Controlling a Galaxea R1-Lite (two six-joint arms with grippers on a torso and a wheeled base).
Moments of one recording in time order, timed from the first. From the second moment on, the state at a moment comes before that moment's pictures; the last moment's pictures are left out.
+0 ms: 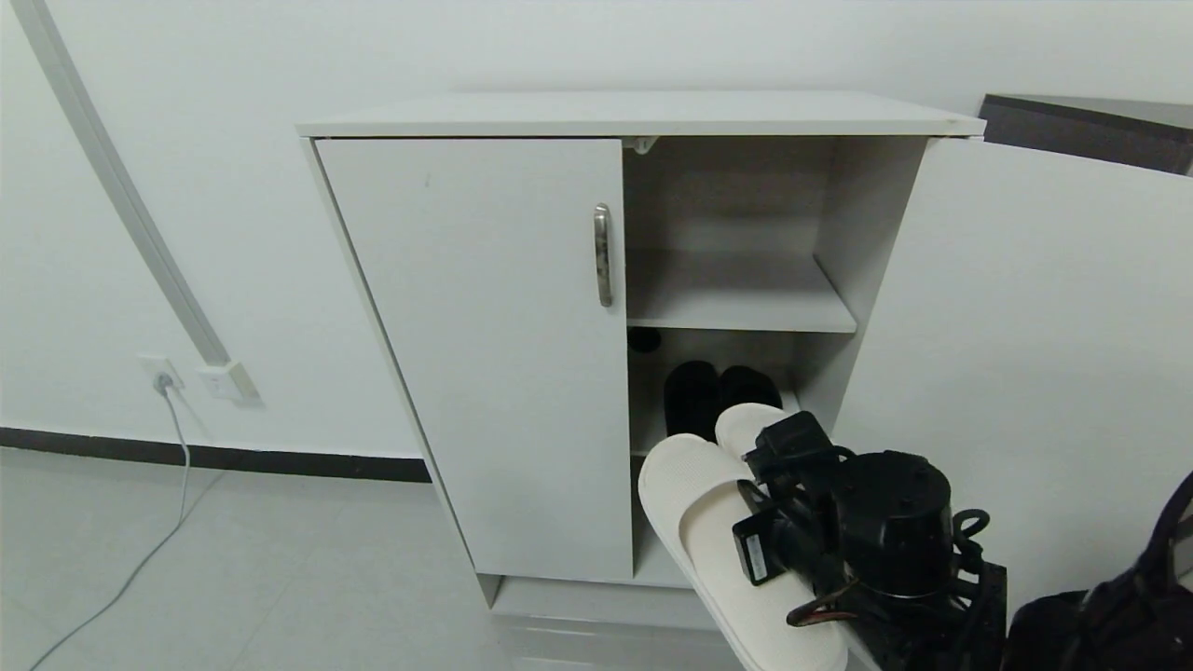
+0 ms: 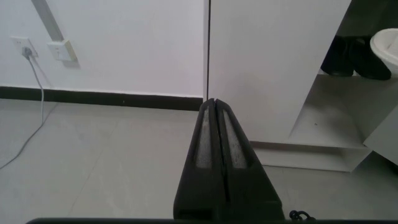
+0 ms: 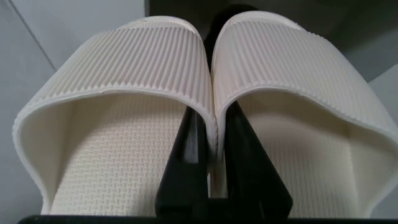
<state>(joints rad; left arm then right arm) 0.09 0.09 0.00 0.00 -0.04 0.03 0.86 1.88 -0.59 -1.01 -0.52 -0.02</state>
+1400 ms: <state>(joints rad) 0.09 0.09 0.00 0.00 -0.04 0.03 0.90 1.77 -1.14 -0.33 -0.85 0.23</state>
